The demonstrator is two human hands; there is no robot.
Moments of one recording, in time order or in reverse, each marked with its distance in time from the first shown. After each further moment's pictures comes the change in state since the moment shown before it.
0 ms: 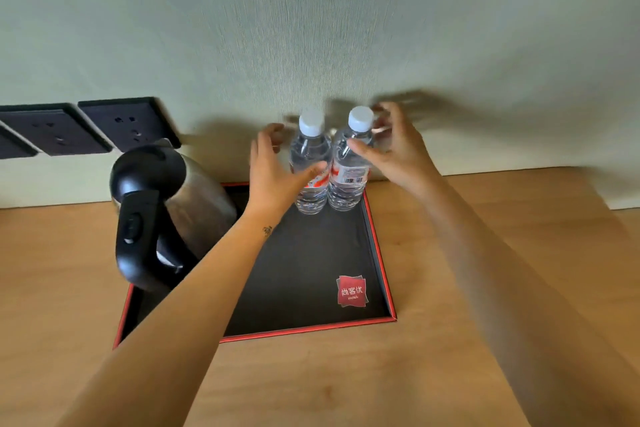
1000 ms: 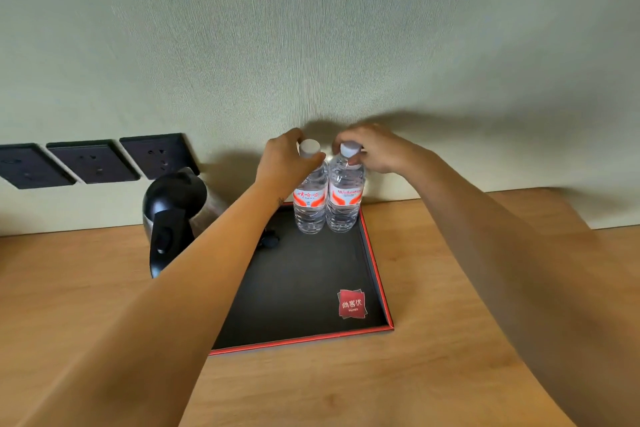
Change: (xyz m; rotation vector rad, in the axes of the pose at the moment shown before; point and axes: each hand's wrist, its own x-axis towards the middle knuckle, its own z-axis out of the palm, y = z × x) left_hand 0.039 0.055 -0.015 0.323 -0.124 0.053; right_hand 0.036 -0.053 -0.025 -0.485 -0.447 -0.197
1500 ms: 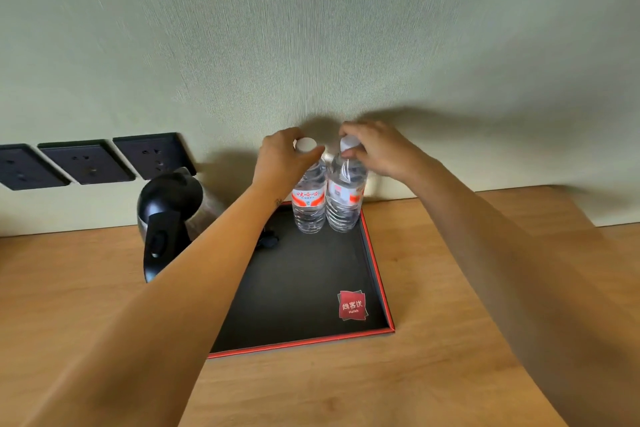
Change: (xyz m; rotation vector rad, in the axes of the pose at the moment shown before) left_hand 0.001 0.000 0.001 -0.069 0.063 0.028; right_hand -0.003 0.006 0.009 -0.053 0.183 -0.039
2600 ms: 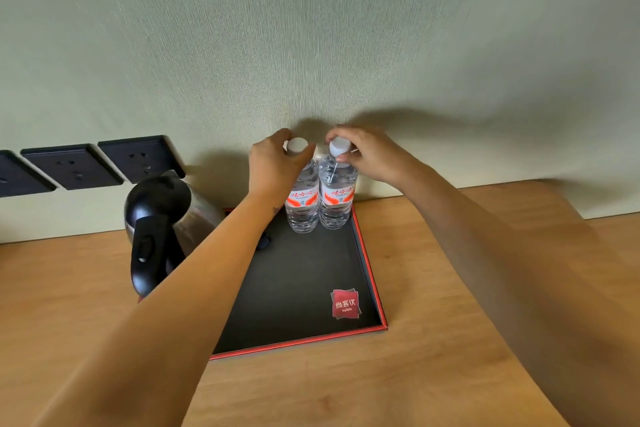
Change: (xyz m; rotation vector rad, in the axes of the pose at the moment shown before) left_hand -0.007 -0.002 0.013 -0.017 0.147 0.001; right_hand -0.010 0.006 0.007 0.206 0.055 0.005
